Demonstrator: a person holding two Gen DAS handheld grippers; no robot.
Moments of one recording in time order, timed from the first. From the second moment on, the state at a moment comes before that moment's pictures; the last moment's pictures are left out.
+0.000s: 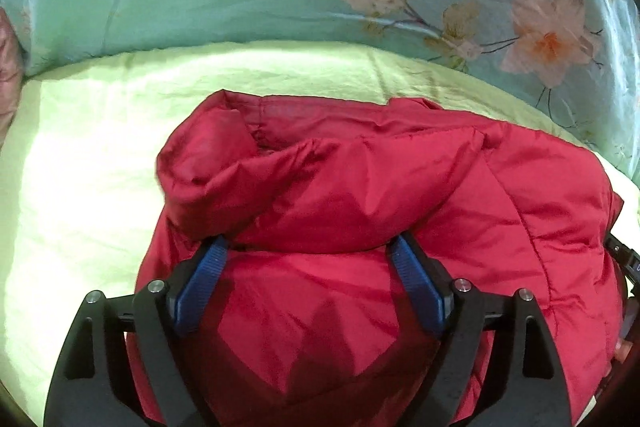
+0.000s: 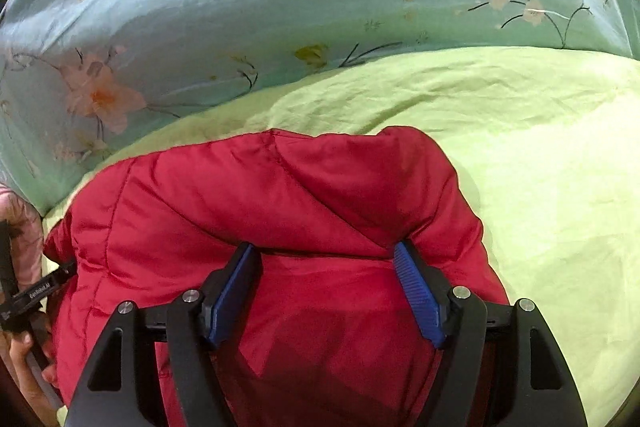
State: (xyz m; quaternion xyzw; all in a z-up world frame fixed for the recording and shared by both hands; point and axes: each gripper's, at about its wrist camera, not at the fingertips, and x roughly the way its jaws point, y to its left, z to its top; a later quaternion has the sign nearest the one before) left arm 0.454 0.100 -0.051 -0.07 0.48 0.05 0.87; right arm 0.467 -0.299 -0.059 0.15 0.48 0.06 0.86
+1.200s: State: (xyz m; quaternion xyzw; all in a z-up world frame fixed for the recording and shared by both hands) left arm 0.259 0.165 -0.029 -0.17 0.44 0.01 0.88; right arm 0.310 -0.393 -0.014 0.24 0.48 0.07 0.84
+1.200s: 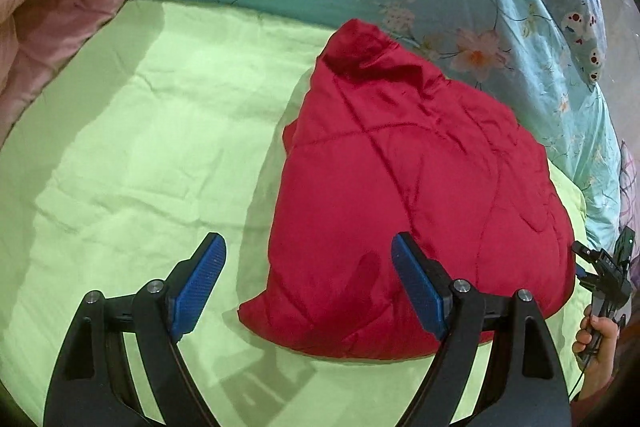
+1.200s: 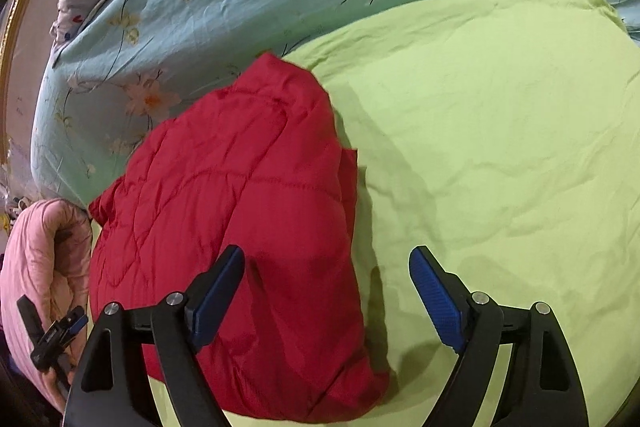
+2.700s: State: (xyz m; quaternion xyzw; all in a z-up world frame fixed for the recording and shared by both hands) left arm 0.326 0.174 -0.111 -0.37 0.49 -0.15 0.78; right arm 0.351 -0.362 -0.079 0.34 0.59 0.22 0.70
